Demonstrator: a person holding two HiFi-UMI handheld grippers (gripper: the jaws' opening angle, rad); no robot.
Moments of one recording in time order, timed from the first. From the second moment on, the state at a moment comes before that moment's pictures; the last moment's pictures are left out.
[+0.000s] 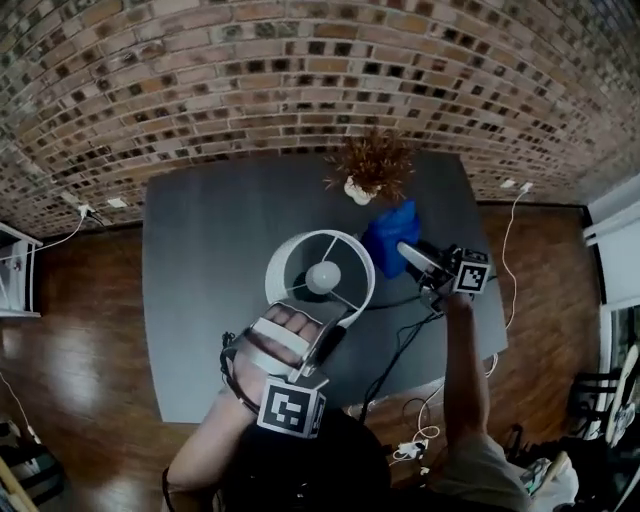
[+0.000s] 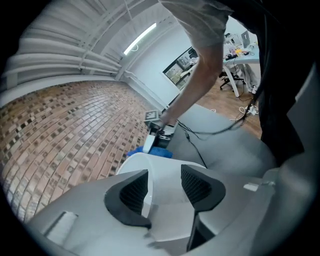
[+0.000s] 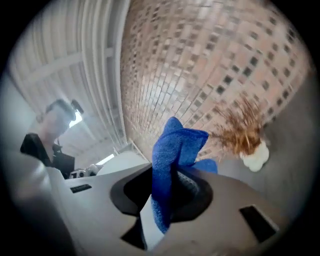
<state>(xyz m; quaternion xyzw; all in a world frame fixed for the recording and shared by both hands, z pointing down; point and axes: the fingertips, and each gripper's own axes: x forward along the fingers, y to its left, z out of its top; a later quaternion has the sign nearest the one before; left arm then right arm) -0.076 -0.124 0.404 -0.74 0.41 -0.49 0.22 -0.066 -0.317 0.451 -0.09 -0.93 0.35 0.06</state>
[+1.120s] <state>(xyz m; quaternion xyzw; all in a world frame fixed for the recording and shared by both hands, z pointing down) -0.077 -0.138 0.397 -0.74 0.44 -0.44 0.25 -0.245 -0.050 0.517 -0.62 -0.41 0.01 0.67</state>
